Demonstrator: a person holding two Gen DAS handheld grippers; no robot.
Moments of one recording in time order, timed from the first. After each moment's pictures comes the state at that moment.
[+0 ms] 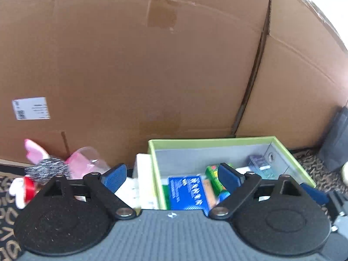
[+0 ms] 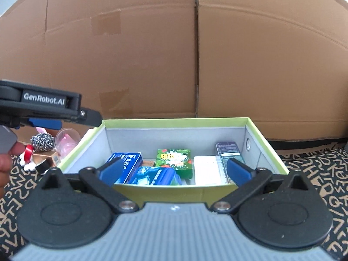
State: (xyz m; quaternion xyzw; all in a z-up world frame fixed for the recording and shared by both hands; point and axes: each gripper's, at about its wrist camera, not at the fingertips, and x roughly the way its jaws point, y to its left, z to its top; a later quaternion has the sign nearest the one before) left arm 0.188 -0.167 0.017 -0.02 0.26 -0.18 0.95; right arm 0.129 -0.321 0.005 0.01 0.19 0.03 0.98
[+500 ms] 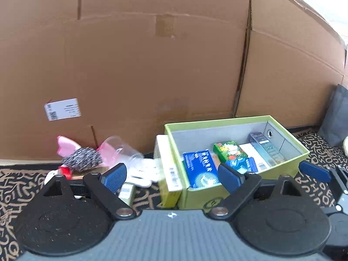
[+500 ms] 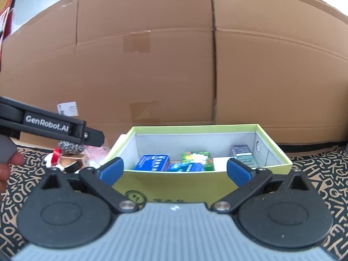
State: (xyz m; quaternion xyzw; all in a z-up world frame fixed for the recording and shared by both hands) left arm 0.131 -0.127 0.021 0.03 0.25 -0.17 0.95; right arm 0.083 -0.288 0.010 0.02 0.16 0.06 0.98
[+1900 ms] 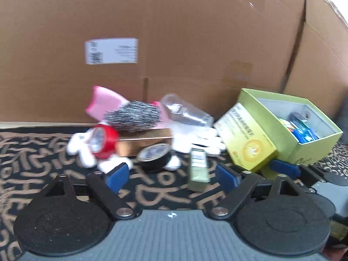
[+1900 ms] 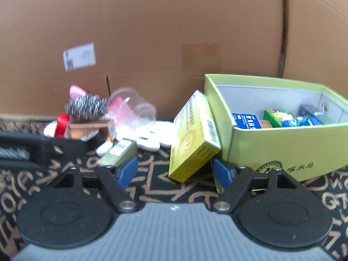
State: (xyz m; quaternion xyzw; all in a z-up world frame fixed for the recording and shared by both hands) left arm 0.190 -0.032 -0.050 -0.02 0.29 -0.19 0.94; right arm 0.143 -0.163 -0.052 0.03 0.26 0.04 0.96
